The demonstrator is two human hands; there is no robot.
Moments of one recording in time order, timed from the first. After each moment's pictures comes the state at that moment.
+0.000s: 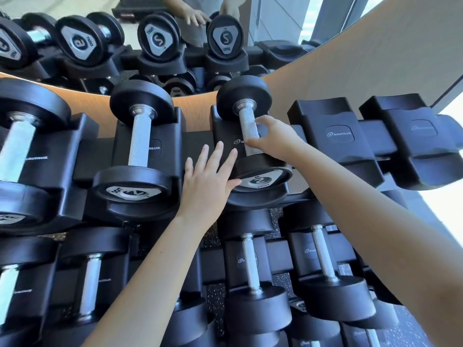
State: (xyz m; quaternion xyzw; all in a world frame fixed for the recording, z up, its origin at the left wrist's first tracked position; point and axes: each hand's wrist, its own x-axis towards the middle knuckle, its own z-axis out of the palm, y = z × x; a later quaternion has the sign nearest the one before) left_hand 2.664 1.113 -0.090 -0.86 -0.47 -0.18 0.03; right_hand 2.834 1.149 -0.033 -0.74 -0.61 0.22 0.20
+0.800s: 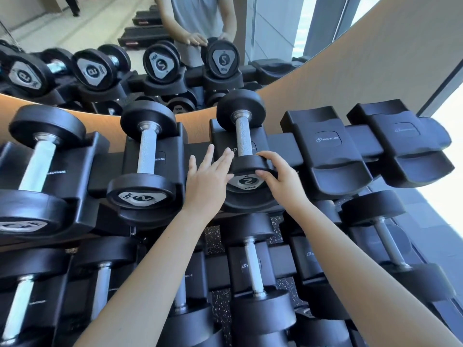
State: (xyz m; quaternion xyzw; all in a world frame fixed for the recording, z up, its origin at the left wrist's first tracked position) left_hand 2.668 1.115 -0.077 -0.86 -0.46 -0.22 -0.01; right_hand 2.836 1.074 -0.088 -0.62 -0.60 0.23 0.46
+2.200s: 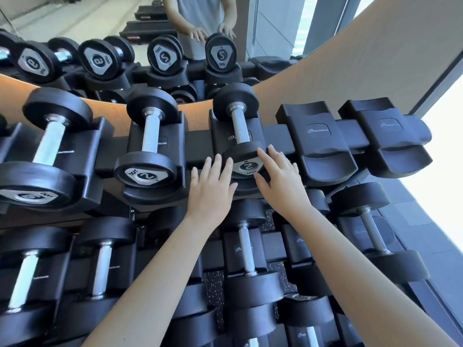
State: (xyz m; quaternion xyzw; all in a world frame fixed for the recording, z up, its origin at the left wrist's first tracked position) left_hand 2.664 1.046 -0.085 -0.85 -0.51 -0.15 0.01; right_hand 2.819 1.014 -0.073 -0.72 -0.65 0.06 0.25
